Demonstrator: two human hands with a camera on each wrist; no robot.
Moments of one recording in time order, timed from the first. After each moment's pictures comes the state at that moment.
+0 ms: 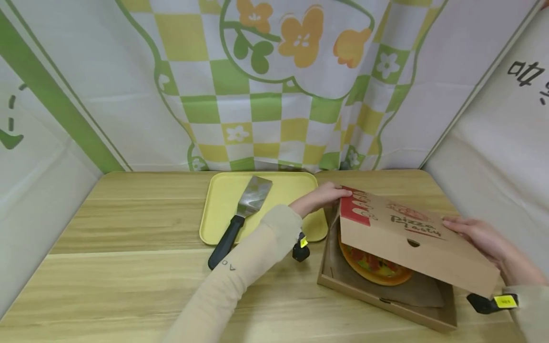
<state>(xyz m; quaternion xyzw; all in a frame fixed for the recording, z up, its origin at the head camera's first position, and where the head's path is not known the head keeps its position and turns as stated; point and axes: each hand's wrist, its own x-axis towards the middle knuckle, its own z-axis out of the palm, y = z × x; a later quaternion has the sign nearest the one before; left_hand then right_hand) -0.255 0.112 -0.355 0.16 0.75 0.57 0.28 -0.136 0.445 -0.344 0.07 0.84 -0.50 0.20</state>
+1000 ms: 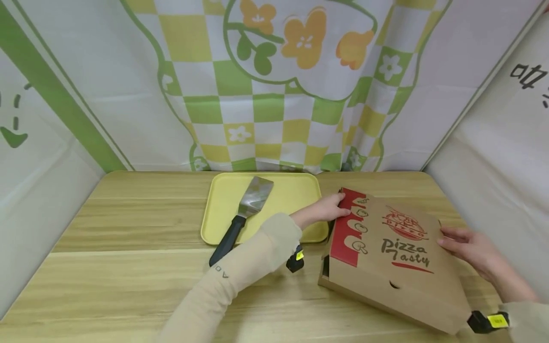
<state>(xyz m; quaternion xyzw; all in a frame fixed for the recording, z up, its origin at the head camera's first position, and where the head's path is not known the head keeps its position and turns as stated) -0.253 0.120 -0.383 0.28 0.88 0.32 0.20 -0.120 0.433 -0.372 0.03 0.91 -0.41 0.10</state>
